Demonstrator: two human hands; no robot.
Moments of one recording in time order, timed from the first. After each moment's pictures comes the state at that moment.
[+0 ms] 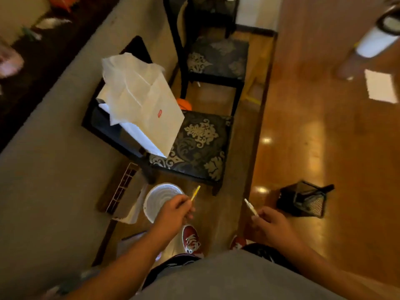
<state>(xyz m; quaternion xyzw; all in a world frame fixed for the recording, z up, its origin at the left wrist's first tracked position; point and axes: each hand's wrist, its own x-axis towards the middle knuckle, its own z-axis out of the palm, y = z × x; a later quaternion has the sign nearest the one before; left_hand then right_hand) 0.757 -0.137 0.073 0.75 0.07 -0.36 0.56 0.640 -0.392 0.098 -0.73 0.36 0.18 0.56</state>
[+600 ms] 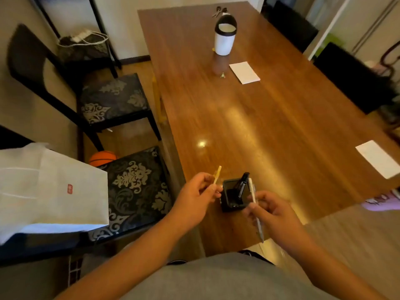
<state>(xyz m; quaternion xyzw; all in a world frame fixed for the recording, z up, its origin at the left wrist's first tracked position) 0.781 -0.360 0.151 0.66 -0.34 -0.45 0.50 0.581 -0.443 0.188 -0.64 0.45 -0.14 0.61</state>
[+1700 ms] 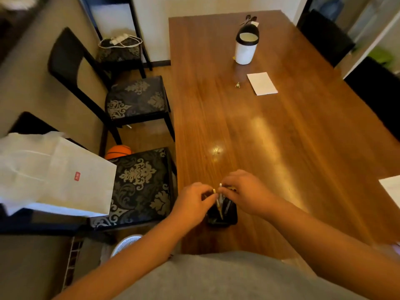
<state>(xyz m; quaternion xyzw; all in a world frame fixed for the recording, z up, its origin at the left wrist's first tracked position) 0.747 -0.425 0.137 0.81 -0.43 -0.24 0.31 0.632 -0.574 0.167 -0.96 0.13 -0.01 0.24</state>
